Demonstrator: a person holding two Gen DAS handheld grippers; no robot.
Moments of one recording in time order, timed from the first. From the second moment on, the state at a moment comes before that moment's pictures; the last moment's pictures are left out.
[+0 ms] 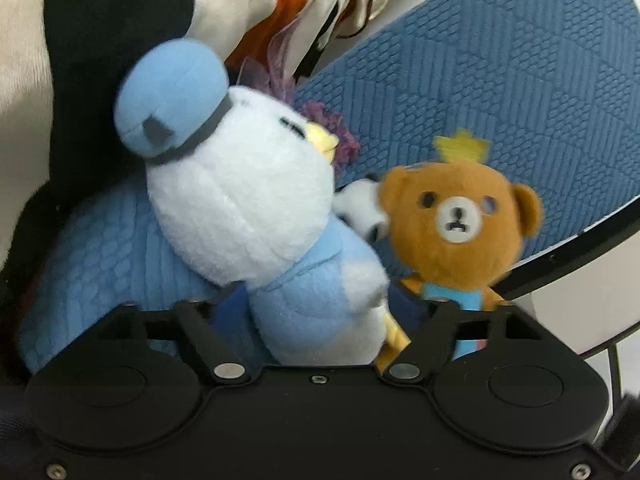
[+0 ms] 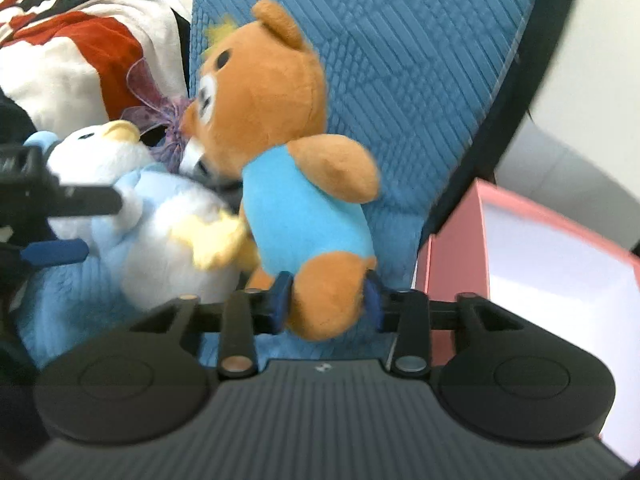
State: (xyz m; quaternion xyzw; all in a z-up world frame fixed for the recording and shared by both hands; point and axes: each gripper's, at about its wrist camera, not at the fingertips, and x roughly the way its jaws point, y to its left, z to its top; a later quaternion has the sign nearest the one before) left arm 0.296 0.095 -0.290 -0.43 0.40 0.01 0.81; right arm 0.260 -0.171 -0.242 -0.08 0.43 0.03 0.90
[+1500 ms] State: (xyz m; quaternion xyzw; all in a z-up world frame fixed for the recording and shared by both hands) left arm 0.331 0.085 -0.339 -0.48 0.41 0.02 0.77; right arm 0.375 -0.172 -0.307 0.04 0.39 0.03 0.92
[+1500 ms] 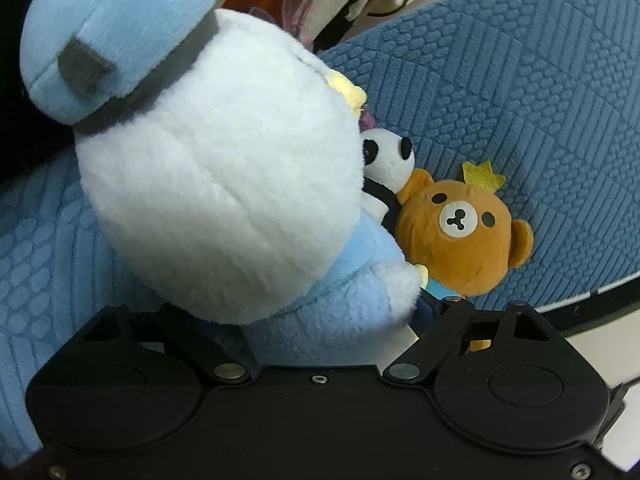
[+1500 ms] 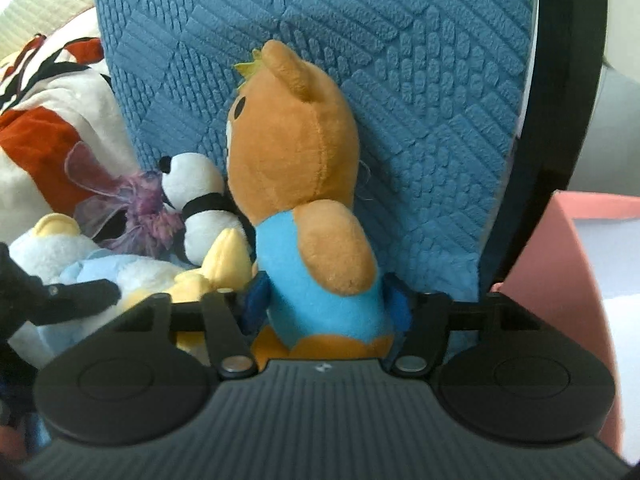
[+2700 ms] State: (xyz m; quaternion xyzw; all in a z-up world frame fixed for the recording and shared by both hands) left arm 0.286 0.053 -0.279 -0.27 0.45 -0.01 0.85; right arm 0.226 -0.168 -0.280 0.06 0.42 0.04 0.90
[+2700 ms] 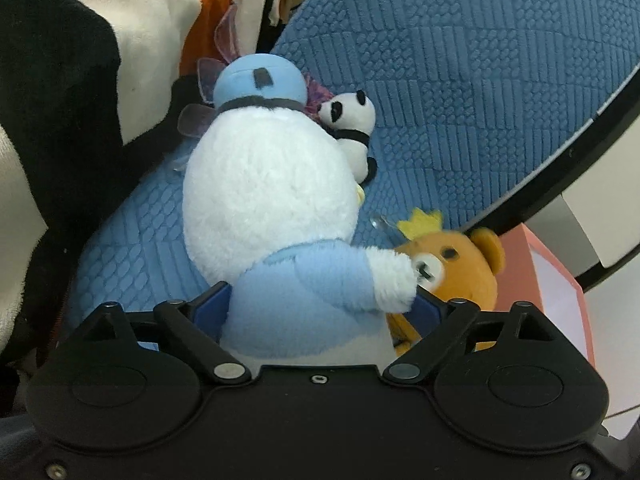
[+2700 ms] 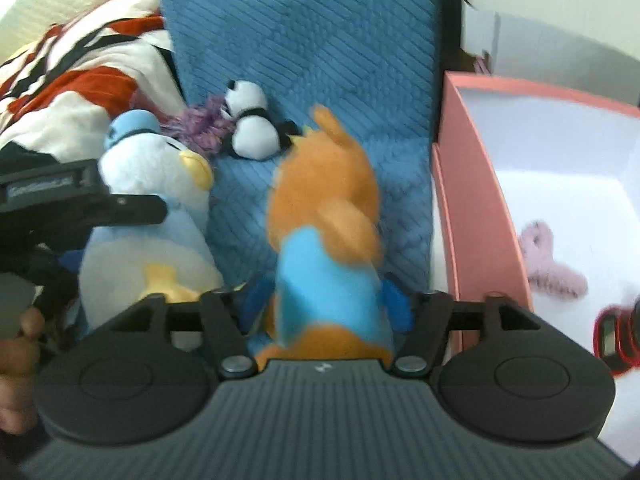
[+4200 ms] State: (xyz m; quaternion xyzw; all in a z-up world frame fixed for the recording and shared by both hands) left arm 0.315 0.064 -0.307 -0.27 0.50 0.07 0.82; right arm 0.249 -0.155 -0.305 0.03 0.44 0.00 0.90
